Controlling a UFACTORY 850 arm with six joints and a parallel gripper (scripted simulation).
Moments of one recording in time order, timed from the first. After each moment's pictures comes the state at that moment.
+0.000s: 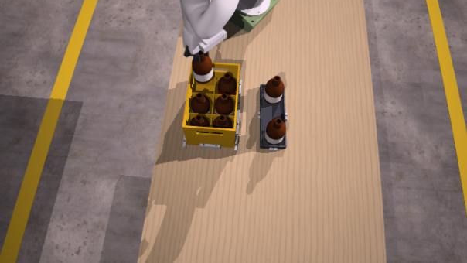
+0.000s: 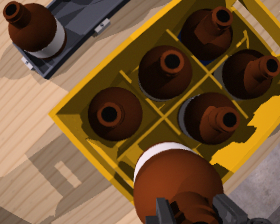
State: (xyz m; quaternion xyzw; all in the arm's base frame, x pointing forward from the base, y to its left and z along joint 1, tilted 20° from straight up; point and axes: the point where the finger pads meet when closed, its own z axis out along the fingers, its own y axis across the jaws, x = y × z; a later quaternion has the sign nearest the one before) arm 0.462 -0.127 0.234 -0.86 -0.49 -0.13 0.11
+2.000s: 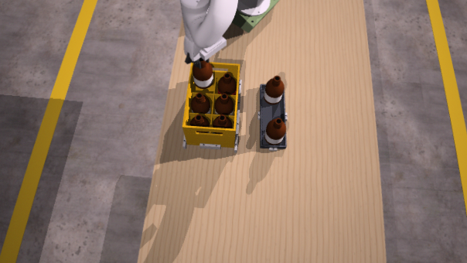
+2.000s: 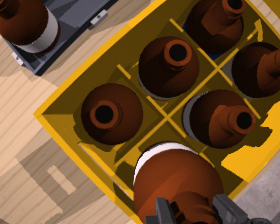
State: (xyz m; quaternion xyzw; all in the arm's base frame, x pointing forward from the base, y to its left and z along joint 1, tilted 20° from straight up) arm 0.467 -0.115 0.197 -0.86 -0.49 -0.13 0.11
